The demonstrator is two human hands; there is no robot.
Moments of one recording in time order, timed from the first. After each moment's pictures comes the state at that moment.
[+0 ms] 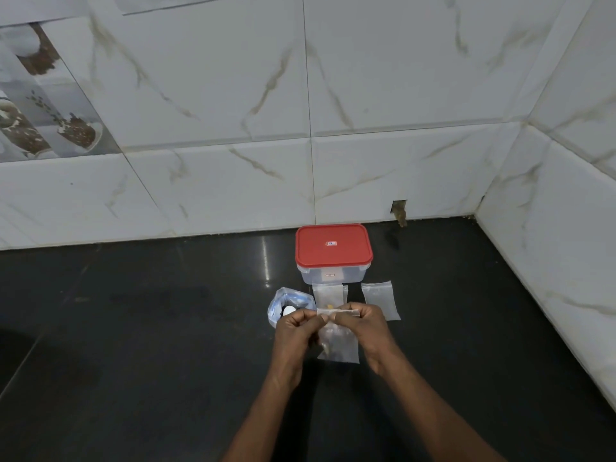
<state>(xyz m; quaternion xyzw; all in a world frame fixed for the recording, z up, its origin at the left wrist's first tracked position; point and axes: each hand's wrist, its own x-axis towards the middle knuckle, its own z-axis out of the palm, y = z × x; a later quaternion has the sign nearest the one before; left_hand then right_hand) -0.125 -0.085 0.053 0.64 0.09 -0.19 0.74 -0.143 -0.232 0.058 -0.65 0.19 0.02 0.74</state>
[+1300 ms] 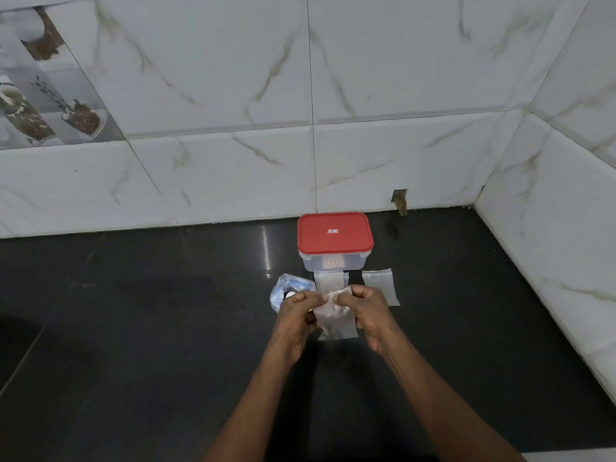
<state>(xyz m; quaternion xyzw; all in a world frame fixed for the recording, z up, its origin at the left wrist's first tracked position) -0.121 -0.080 0.066 0.59 0.13 -0.26 0.76 -0.145 -0.230 0.066 -0.63 0.22 0.04 0.75</state>
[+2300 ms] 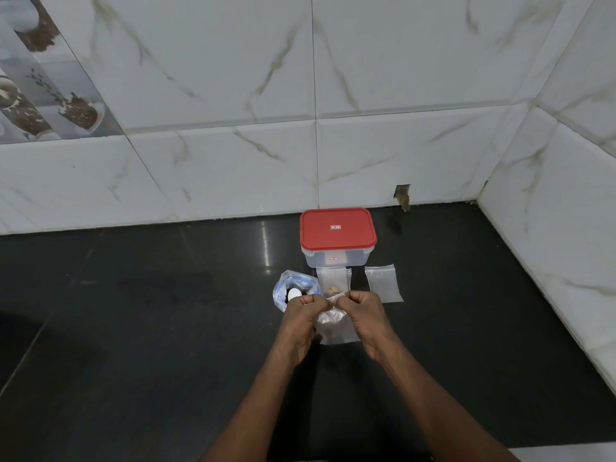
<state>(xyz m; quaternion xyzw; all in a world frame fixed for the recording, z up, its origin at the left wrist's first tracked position) -0.124 -0.079 0.064 0.62 0.09 -0.26 0.73 -0.152 -0.212 0.059 -0.68 0.21 0.02 0.71</state>
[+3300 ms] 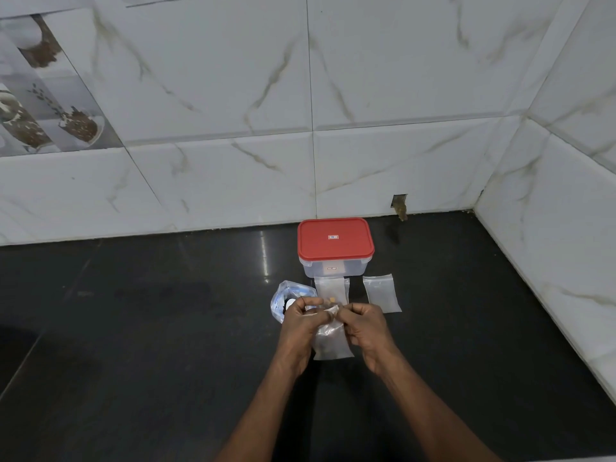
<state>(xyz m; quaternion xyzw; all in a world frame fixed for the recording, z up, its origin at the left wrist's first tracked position) -0.120 -0.090 0.059 0.59 0.12 -0.20 0.77 -0.158 -0.214 0.069 -0.62 0.24 0.03 0.75</state>
